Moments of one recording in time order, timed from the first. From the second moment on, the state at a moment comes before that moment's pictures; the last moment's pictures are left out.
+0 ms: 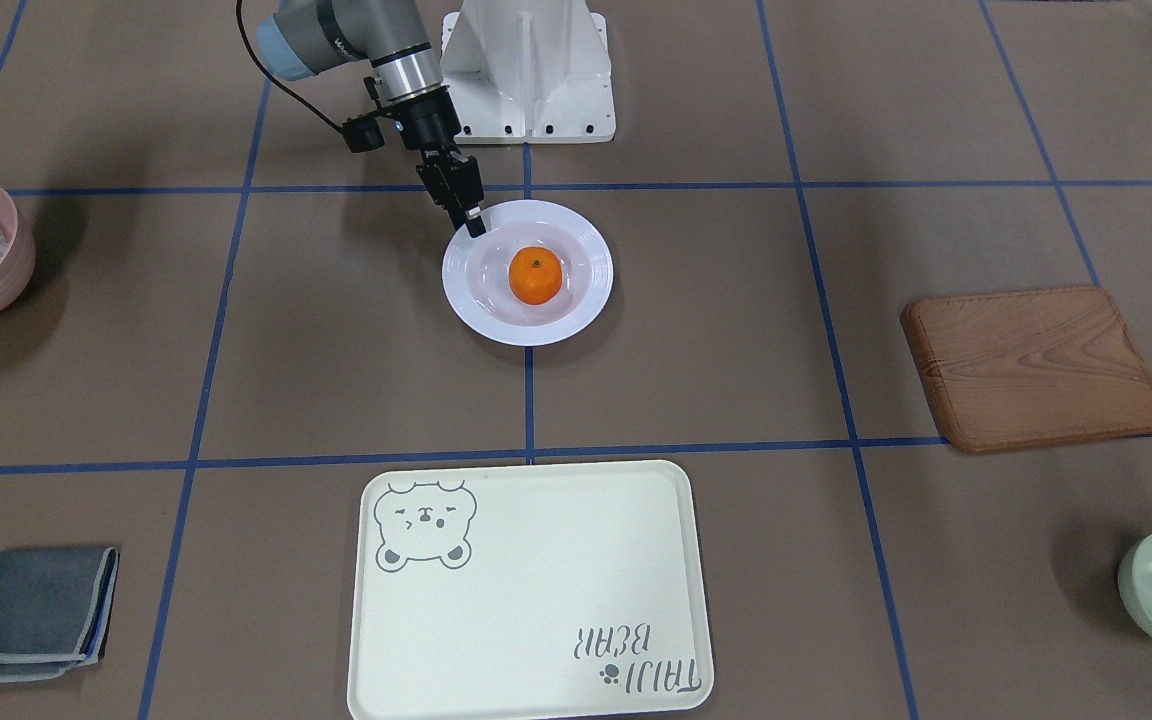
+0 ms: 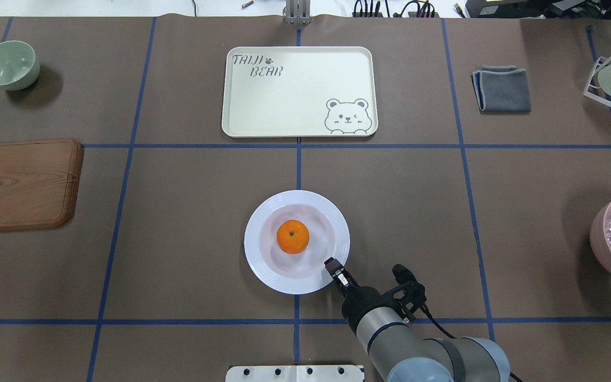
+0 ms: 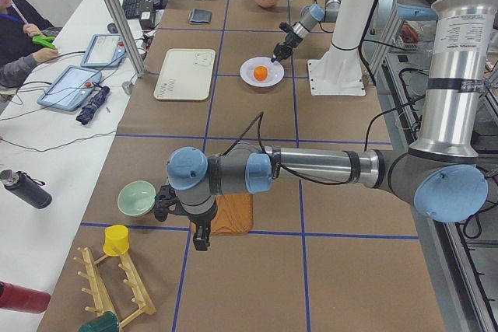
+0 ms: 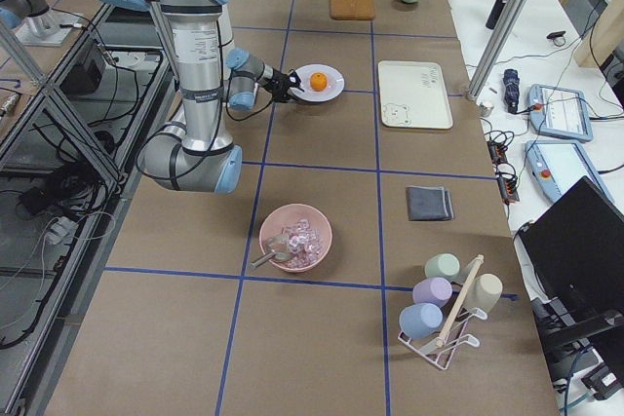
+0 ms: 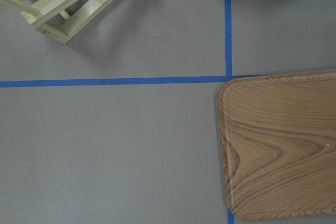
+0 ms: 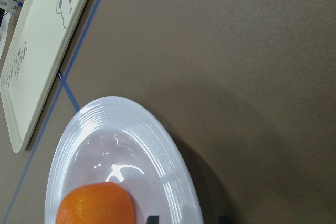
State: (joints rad) left arm -1.66 -1.63 -1.57 -1.44 -2.33 0.13; right arm 0.02 -1.26 1.78 -0.93 0.91 2.35
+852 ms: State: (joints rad) left arm -1.66 -1.63 -1.58 -1.44 -2.33 0.13; right arm 0.04 -1.20 1.72 -0.93 0.90 2.39
